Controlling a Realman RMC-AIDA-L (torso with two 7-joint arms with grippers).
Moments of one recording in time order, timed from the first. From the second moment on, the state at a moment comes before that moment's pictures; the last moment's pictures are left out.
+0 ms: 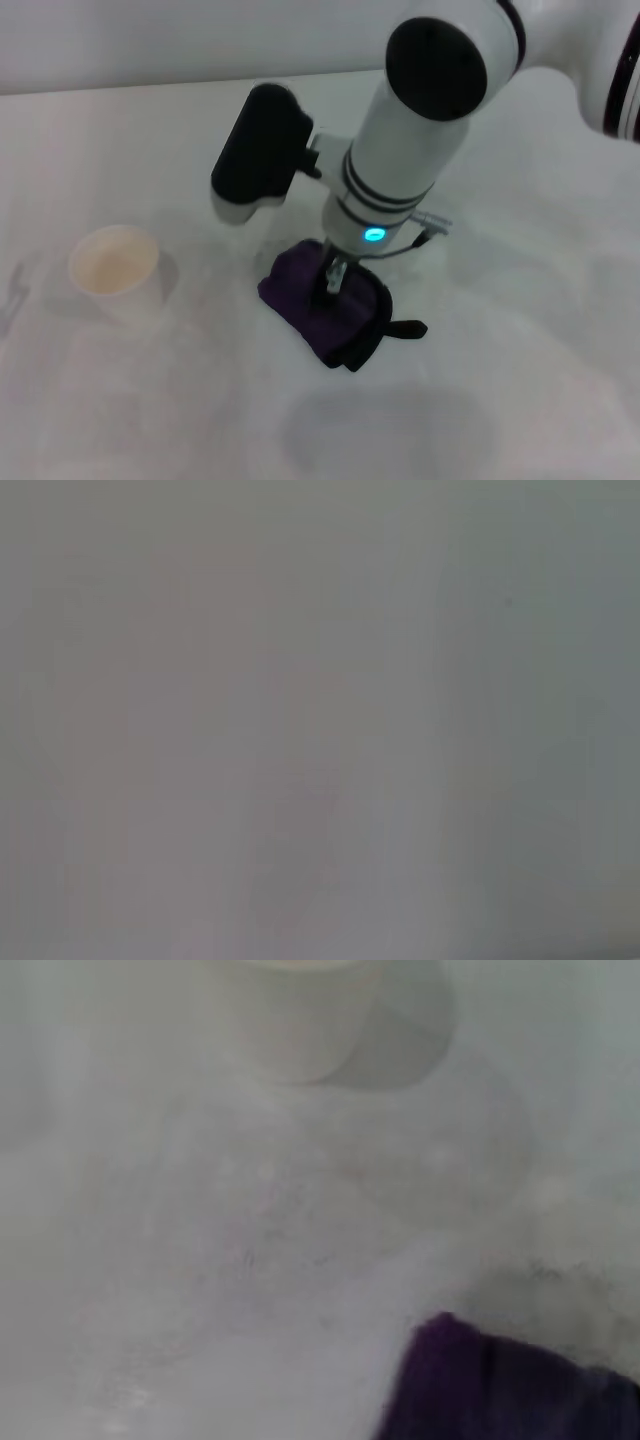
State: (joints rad) left arm -0.24 -2.08 2.85 0.00 -1.24 1.42 -0.18; right arm 1.03 2.03 -2.15 -0.86 0.86 1.11 -0.33
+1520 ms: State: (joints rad) left arm -0.24 -2.08 2.84 -0.02 -1.25 1.42 -0.18; right arm 0.87 2.01 -1.71 -0.94 0.53 1.26 -0.42
